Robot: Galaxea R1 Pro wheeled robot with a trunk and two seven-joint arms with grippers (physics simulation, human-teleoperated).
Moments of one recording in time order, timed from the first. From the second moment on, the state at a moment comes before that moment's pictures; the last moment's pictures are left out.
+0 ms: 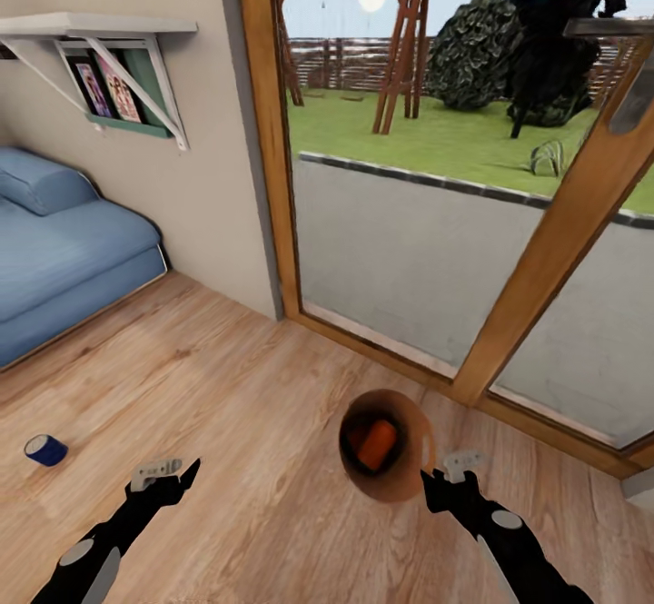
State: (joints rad) left arm -0.30 0.19 0.15 -0.80 0.24 -0.10 -0.35; right arm -0.22 -0.12 0.13 -1.18 -0.07 0.35 0.11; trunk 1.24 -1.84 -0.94
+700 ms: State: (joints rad) left arm -0.30 0.19 0.15 -0.80 0.24 -0.11 -0.34; right arm -0.22 -0.12 0.13 -1.17 -0.07 0.35 0.11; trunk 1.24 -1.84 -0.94
